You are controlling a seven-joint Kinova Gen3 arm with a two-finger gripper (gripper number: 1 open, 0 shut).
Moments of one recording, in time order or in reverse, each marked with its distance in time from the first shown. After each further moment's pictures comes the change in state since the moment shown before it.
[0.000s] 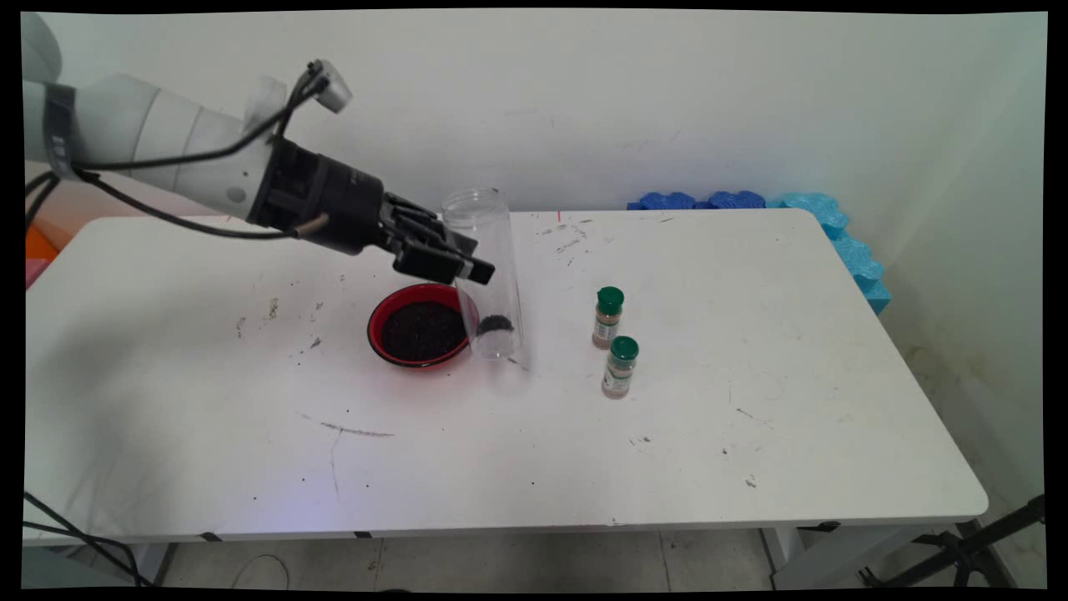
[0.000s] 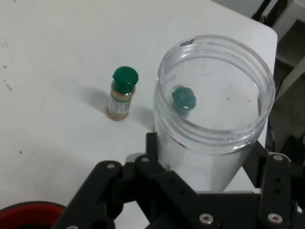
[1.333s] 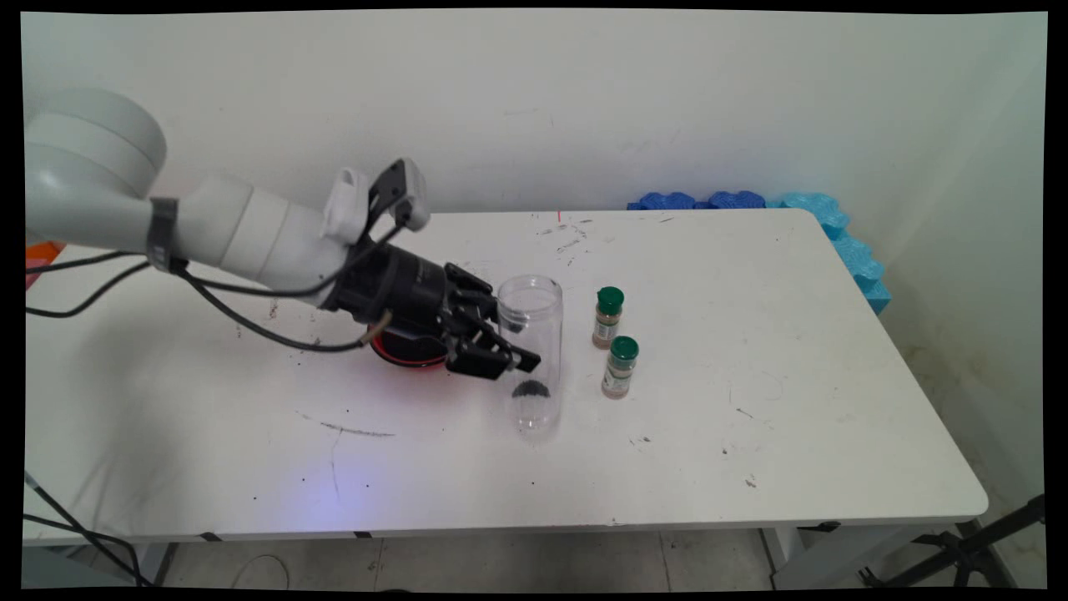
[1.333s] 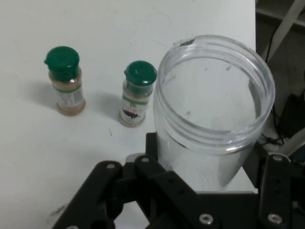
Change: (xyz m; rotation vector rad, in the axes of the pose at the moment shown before) arm -0.036 0.035 0.073 -0.052 -0.055 0.178
